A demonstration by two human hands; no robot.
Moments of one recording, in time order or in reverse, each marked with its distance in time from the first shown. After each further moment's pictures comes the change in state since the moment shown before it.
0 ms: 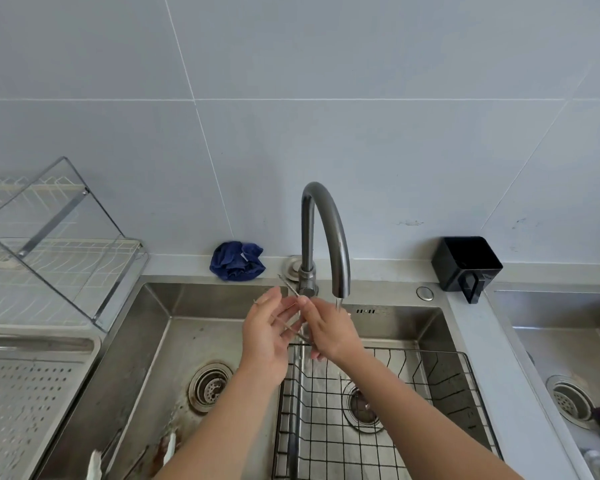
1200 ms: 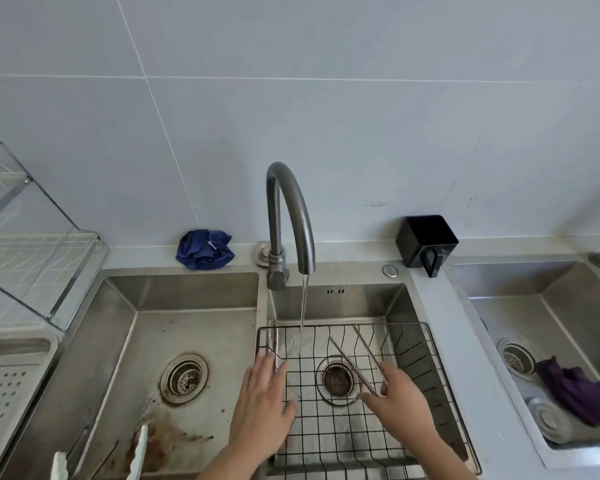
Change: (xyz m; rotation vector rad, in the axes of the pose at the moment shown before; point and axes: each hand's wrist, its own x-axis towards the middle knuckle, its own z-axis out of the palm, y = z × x) left_hand -0.036 -0.119 -0.104 1.934 -0.357 0.510; right_hand -0.140 0.150 -0.036 -0.294 0.188 0.392
